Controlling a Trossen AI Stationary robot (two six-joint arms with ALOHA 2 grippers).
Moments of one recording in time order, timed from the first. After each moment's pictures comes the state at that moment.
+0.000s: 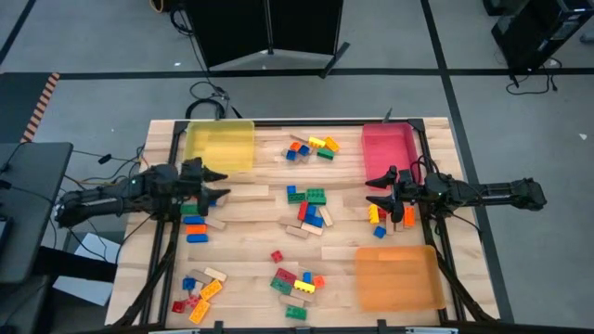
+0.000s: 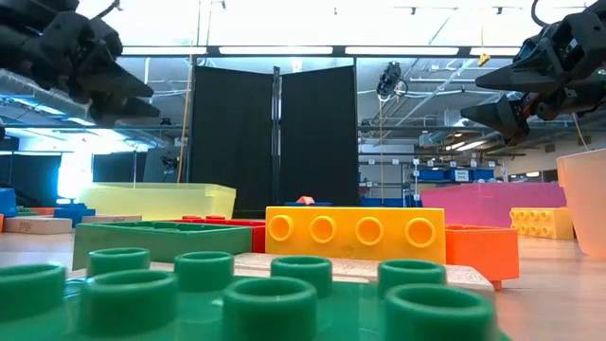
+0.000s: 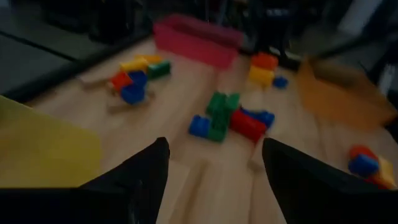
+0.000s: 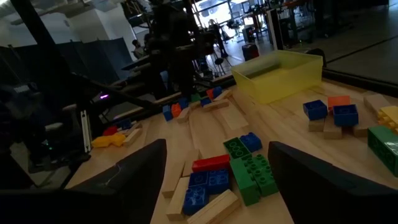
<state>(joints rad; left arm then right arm) 0.16 0.23 0.27 -0.35 -0.04 -0.25 -0.02 0.19 0.01 0.14 0.08 0.36</state>
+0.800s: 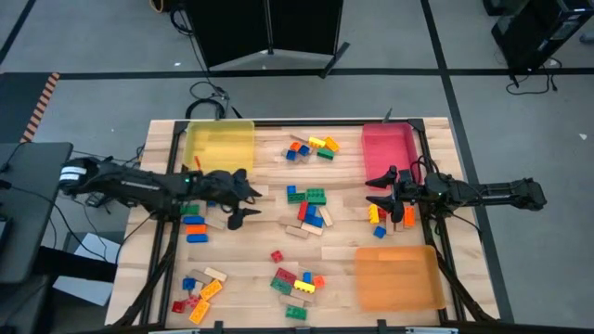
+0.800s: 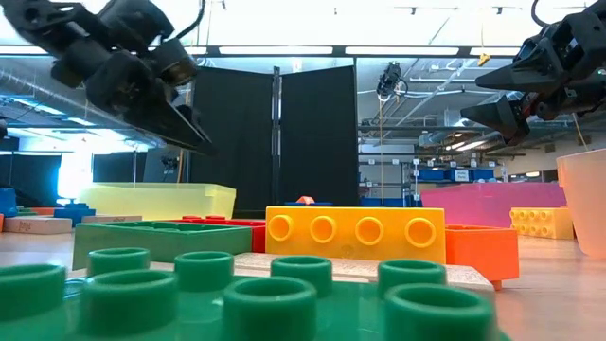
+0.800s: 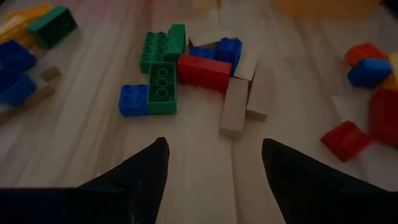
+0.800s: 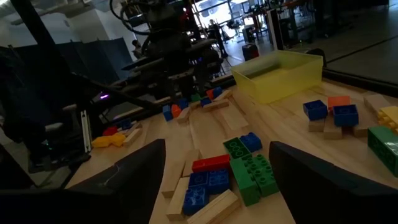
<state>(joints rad) 0.05 1.10 0.43 0.08 0.05 0.03 -0.02 0.19 0.01 0.14 0.08 0.36</state>
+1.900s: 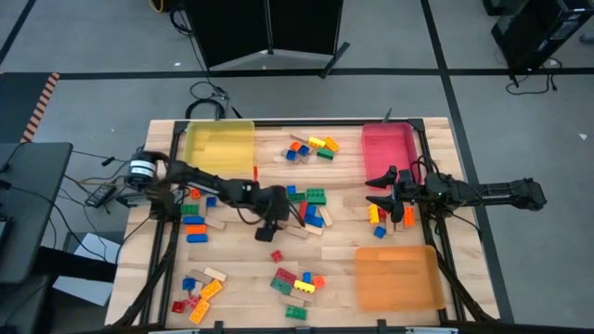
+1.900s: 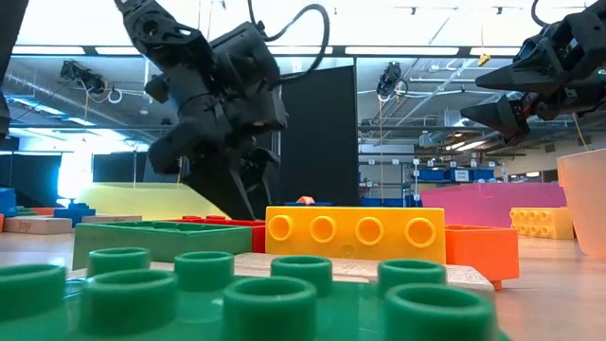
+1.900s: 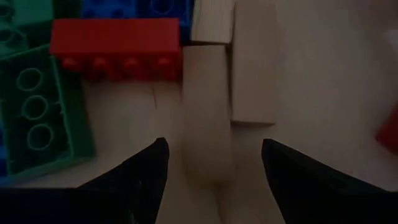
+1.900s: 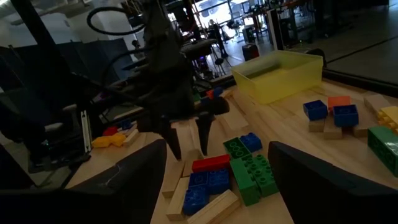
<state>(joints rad) -0.01 1.76 0.89 -0.10 0.11 0.21 -0.02 0.19 0.01 0.14 0.08 0.36</state>
